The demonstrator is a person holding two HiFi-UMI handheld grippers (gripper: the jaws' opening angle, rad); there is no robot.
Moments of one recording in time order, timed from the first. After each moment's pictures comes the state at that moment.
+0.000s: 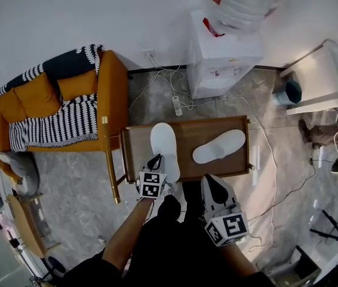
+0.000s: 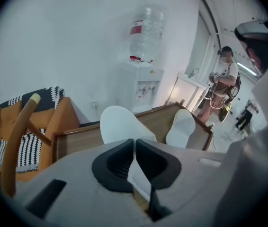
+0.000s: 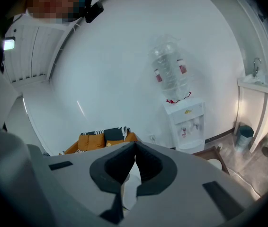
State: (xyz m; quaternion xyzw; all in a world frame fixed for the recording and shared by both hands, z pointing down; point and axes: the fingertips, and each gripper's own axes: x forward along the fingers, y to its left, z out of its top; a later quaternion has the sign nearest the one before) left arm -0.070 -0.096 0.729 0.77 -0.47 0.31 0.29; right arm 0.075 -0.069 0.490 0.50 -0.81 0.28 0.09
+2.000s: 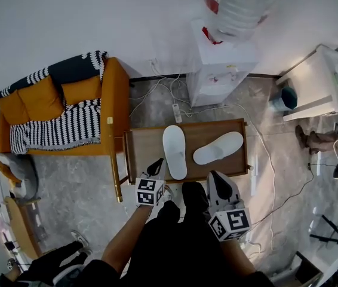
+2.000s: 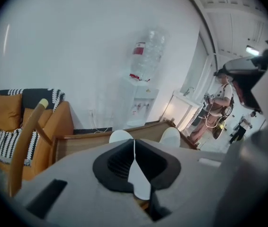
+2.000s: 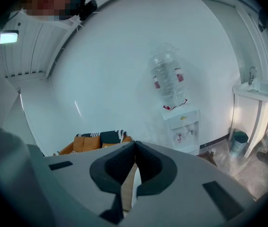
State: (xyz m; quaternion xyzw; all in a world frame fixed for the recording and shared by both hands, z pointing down) left arm -0.066 -0.080 0.667 0.80 -0.48 0.21 0.30; right arm 0.089 -0.057 0.477 0.53 -0.80 0.25 0.09
